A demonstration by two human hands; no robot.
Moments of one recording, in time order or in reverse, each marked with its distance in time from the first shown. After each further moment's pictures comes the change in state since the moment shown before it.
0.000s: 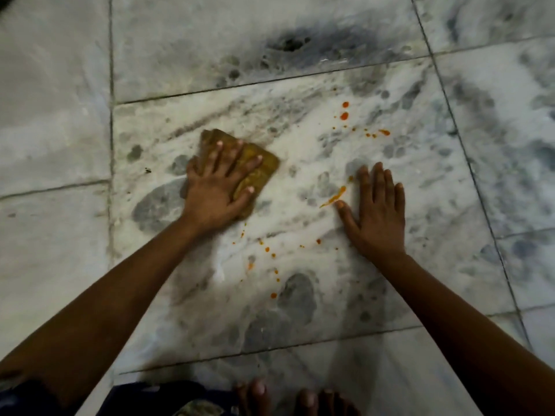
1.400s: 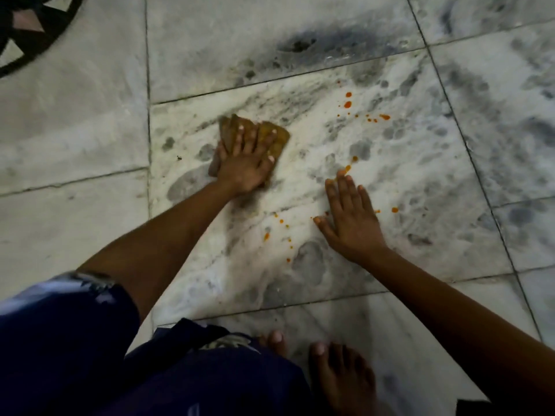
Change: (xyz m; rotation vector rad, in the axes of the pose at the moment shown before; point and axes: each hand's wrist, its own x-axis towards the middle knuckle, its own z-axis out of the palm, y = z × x) left_hand 0.015 0.026 -0.021 -0.093 -0.238 -0.188; right_hand -0.053 -0.038 -0.005 0.026 -0.120 -0.270
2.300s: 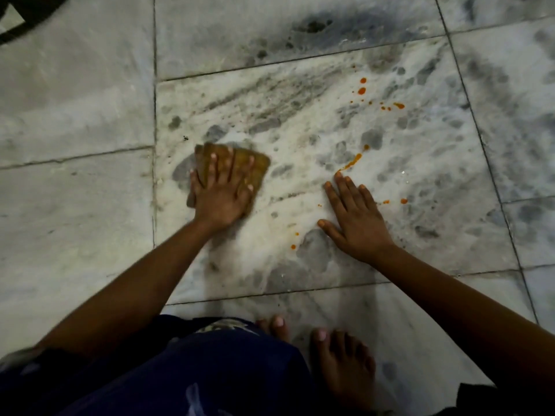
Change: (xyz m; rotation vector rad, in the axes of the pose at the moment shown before) left_hand -0.087 -0.039 0.037 -0.025 0.104 -0.105; right_hand -0.012 0.004 0.009 -0.021 -0.089 -0.117
